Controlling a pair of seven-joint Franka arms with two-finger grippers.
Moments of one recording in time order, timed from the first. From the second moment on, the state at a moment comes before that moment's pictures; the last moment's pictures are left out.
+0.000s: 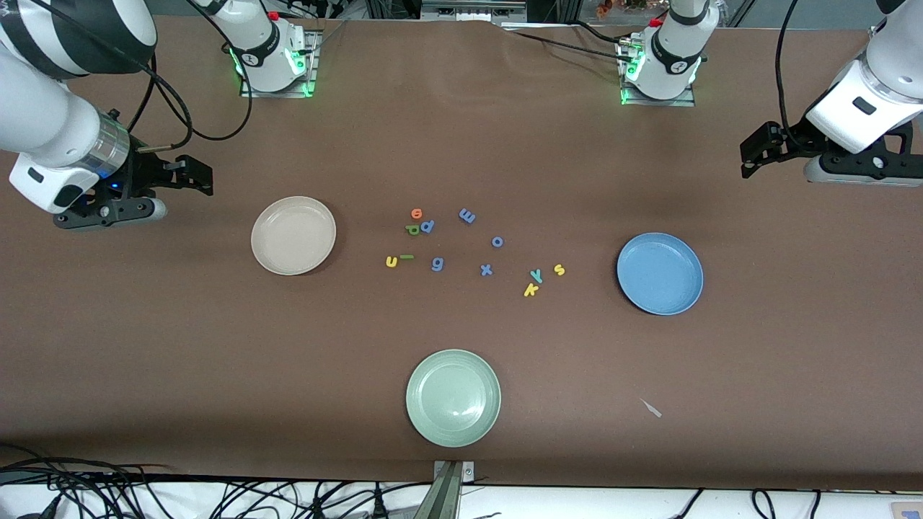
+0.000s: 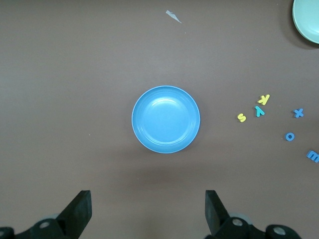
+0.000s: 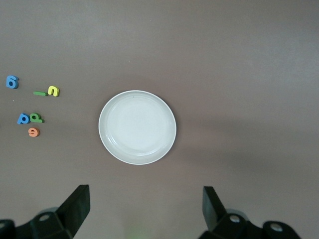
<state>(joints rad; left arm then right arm) 0.01 -0.06 -0.12 -1.69 0.02 1.62 -0.06 -0.08 0.08 0.23 -1.69 -0.01 1.64 -0.01</state>
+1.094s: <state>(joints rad) 0.01 -0.06 -0.12 -1.69 0.02 1.62 -0.06 -0.08 0.07 0.23 -1.69 -0.01 1.64 -0.01</state>
